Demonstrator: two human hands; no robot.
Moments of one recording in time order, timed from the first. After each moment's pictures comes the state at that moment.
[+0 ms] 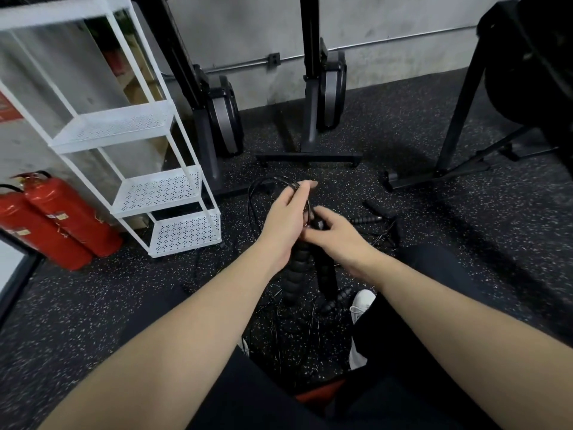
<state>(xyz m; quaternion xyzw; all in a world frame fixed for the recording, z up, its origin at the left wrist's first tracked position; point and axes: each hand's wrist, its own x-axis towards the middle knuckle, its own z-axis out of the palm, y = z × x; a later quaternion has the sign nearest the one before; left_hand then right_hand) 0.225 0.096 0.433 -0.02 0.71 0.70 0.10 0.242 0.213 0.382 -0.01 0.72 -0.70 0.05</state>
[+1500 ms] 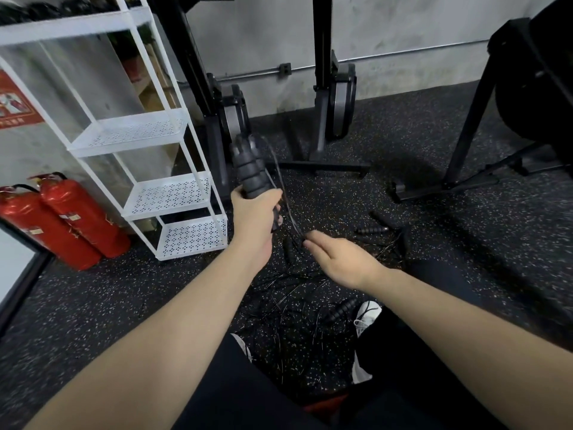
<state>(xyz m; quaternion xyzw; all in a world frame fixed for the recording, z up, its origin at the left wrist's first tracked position) 0.192 0.056 0.443 -0.14 0.60 0.79 -0.03 0.248 0.217 0.393 -0.15 0.93 -0.33 0.06</state>
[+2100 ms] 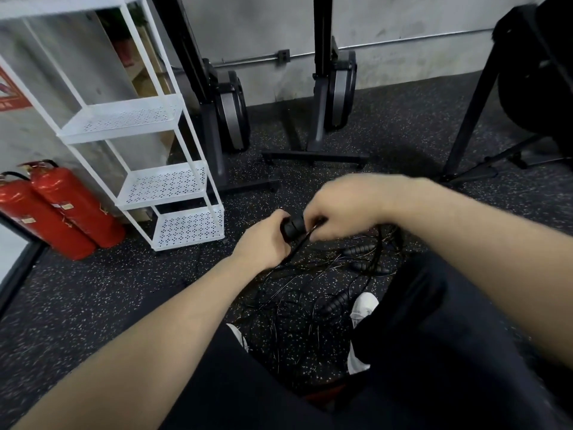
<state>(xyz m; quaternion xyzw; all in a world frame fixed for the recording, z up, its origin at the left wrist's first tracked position) 0.202 0.040 0.395 0.11 0.97 0.22 0.08 0.223 0.215 0.513 -0.34 0.93 0.05 0.14</state>
